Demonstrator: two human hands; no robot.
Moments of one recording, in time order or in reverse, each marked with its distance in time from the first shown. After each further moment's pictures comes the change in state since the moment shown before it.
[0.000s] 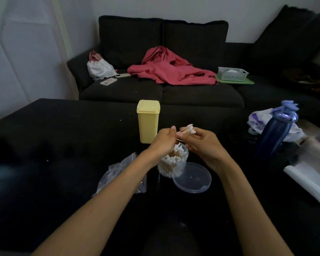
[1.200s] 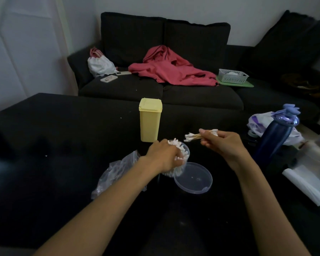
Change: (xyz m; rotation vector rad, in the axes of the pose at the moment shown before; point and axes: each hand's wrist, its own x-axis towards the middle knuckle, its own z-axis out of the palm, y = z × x) left_hand -0.003 -0.026 -0.005 1.105 -0.248 0.337; right_hand -0.002 -0.004 -0.031 0.001 0.263 0.147
